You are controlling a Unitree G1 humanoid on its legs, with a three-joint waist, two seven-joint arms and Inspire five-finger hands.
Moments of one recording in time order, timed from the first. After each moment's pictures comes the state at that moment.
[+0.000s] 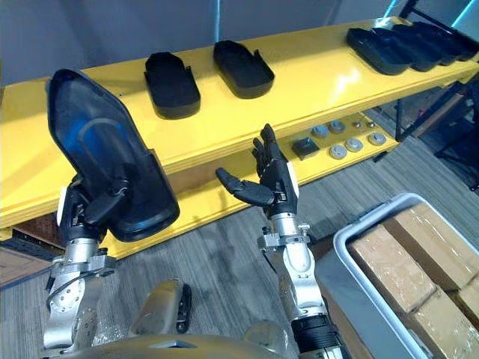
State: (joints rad) left arm 0.28 0.15 0.09 -0.20 -0.30 -0.30 0.04; right arm 0.02 -0.14 0.14 0.02 0.32 -0.37 0.05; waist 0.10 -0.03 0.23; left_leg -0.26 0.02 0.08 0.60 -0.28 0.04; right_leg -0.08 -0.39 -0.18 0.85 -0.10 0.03
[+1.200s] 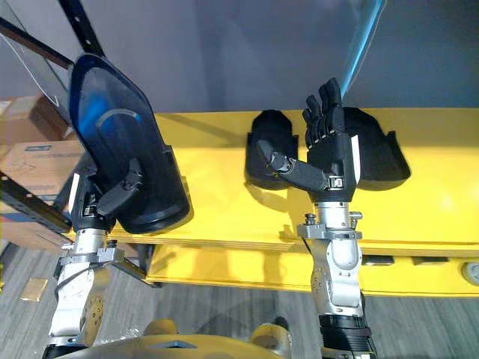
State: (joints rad) left arm 0.20 0.13 0.03 -0.17 -0.22 -0.32 -0.01; right arm 0.01 -0.27 -0.10 -0.15 0.42 -0.42 0.14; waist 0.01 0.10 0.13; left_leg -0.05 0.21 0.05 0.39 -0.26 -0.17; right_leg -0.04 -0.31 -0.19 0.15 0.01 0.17
